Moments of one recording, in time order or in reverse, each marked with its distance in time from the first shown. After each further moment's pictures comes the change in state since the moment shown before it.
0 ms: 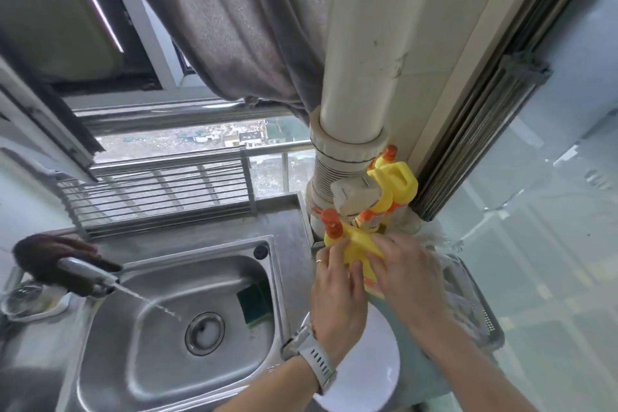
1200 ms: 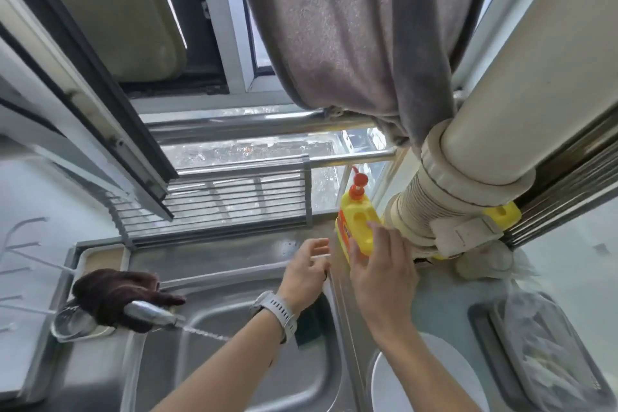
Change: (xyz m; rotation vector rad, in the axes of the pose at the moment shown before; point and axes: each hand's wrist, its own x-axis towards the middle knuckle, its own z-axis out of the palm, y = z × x) left_hand 0.143 -0.147 -0.153 -0.234 -0.250 -0.418; right_hand 0.084 -0.169 0.123 0.143 0.298 0.109
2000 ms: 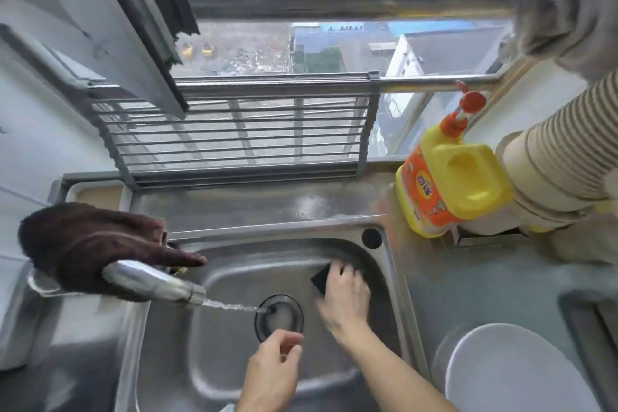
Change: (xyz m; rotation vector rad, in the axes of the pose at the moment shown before) left_hand -0.074 -0.226 -0.048 0.205 0.161 -0.447; right_hand -0.163 -0.004 0.227 -0.285 -0.921 0.067
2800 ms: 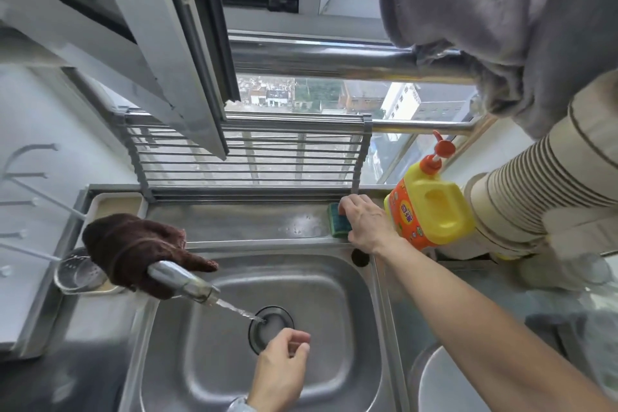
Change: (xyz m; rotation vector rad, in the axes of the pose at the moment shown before) left_hand -0.023 0.032 0.002 -0.142 0.000 0.059; right_hand 0.091 0.028 -0.169 -0.106 0.109 -0.483
